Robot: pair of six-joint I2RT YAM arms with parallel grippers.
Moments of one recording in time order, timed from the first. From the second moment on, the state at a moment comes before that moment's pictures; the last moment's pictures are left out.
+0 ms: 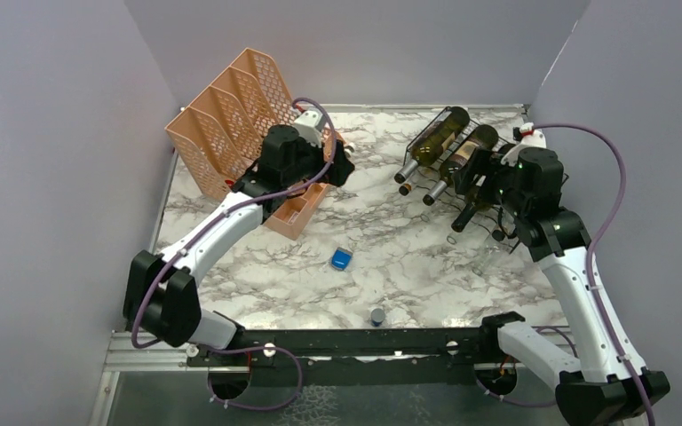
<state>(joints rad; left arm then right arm) -0.46 1.38 1.10 -0.01 0.20 -0.24 0.19 0.92 1.06 -0.54 0.08 0.33</state>
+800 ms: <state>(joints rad) -0.60 1.96 1.43 0.18 0.66 -0.76 0.18 0.92 1.11 -0.63 -0.04 0.36</state>
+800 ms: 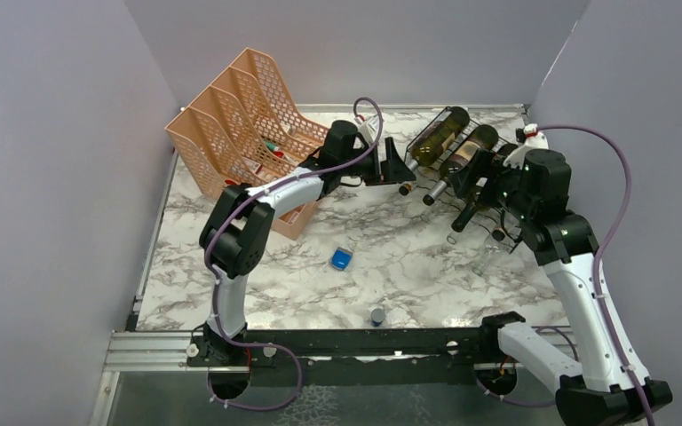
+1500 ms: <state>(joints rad) -0.61 2.22 1.64 0.27 0.72 -0.98 0.18 0.87 1.09 -0.60 0.01 0.34</state>
